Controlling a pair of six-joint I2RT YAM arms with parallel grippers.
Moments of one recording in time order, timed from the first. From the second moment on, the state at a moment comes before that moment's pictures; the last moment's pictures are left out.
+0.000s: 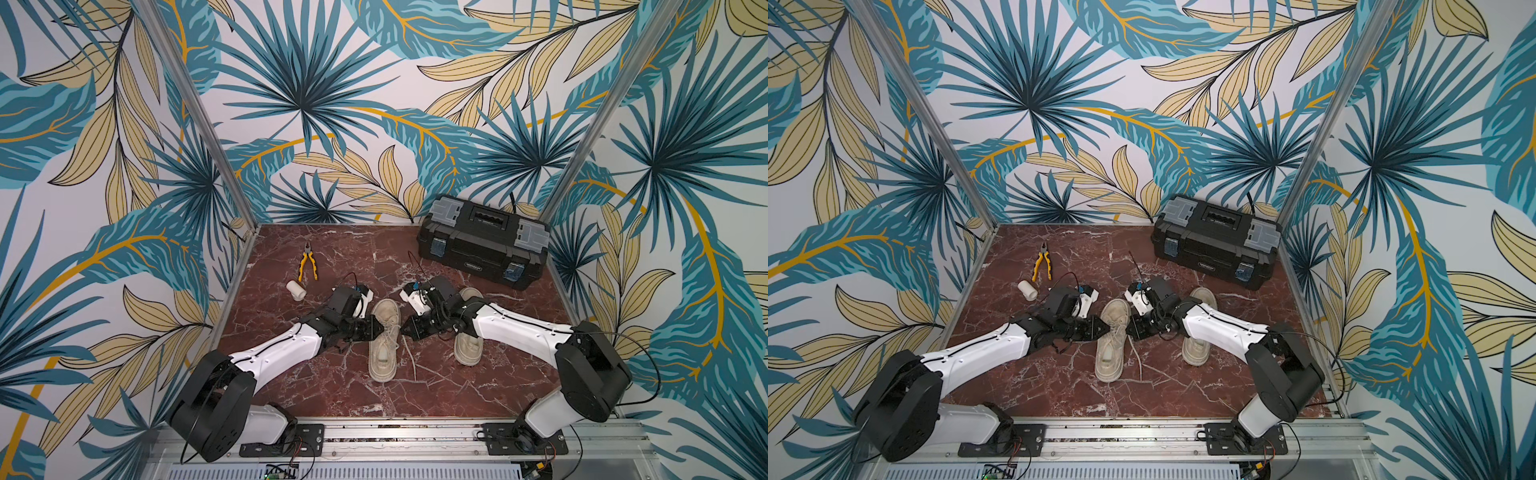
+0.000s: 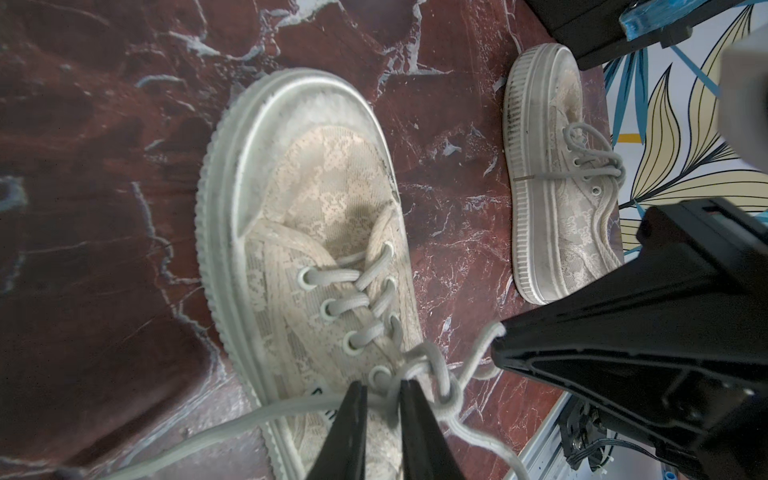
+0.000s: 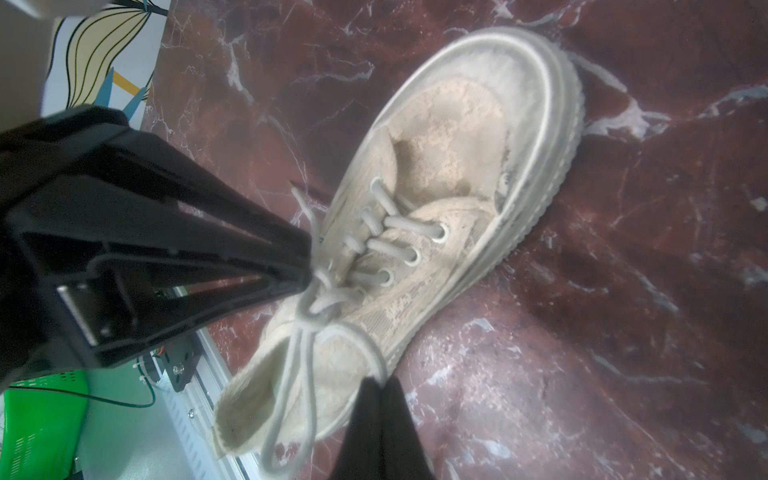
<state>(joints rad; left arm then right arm) -0.55 1.36 0.71 -0.18 0.38 -0.60 0.66 1.58 0.98 -0.34 -0.41 0.35</state>
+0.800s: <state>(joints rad) -0.55 1.37 0.71 -0.15 0.42 -0.60 0.70 1.57 1.07 -0.39 -0.39 0.30</state>
